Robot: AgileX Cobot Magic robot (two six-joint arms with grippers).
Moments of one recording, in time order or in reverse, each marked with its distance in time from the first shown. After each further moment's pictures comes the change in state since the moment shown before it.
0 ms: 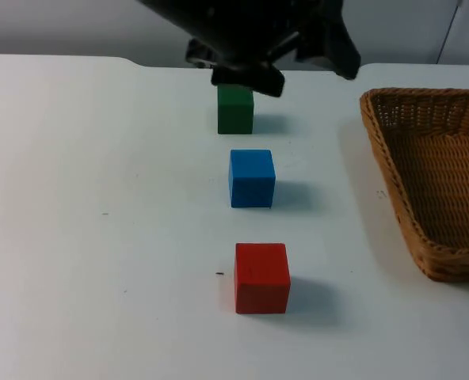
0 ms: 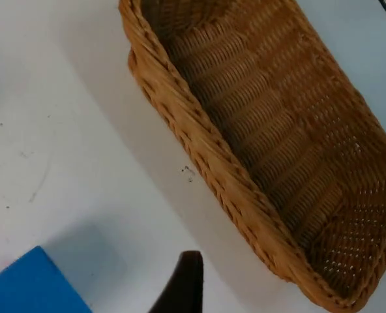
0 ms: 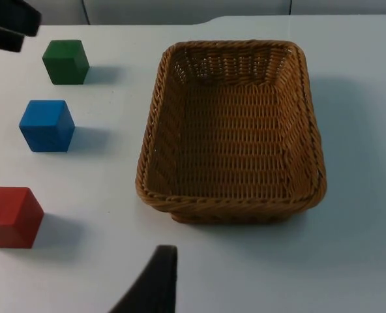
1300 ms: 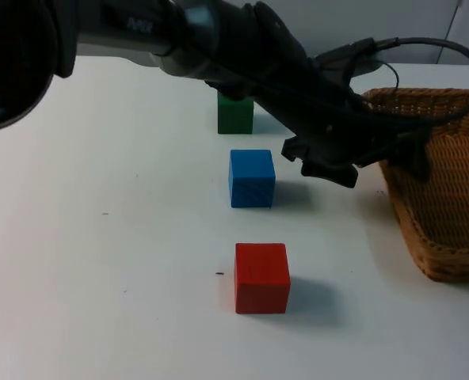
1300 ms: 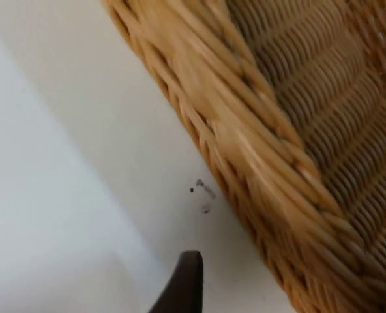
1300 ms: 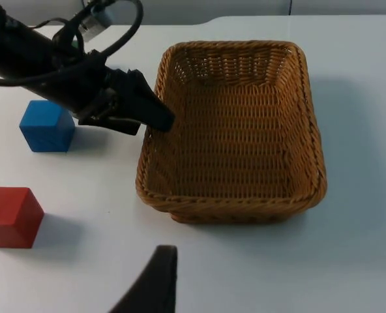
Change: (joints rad) right arm 0.000 0.000 0.000 0.000 0.000 0.000; left arm -0.154 0.471 -0.455 0.150 -0.026 -0.280
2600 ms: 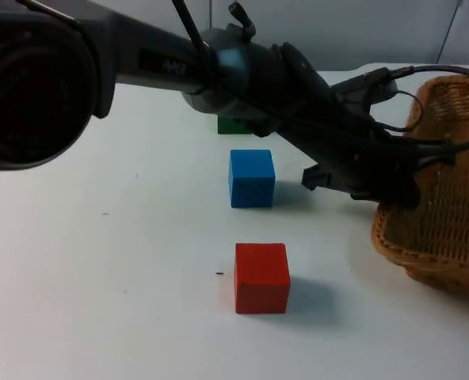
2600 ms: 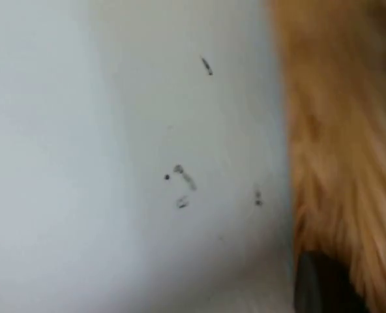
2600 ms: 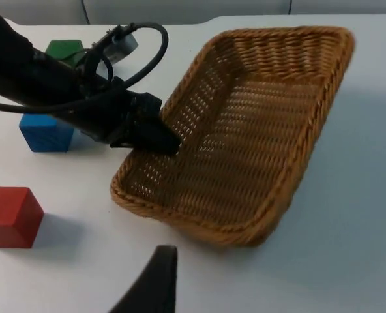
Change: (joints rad) right arm 0.000 0.000 0.000 0.000 0.000 0.000; left arm -0.058 0.055 -0.008 -0.067 -0.079 -0.049
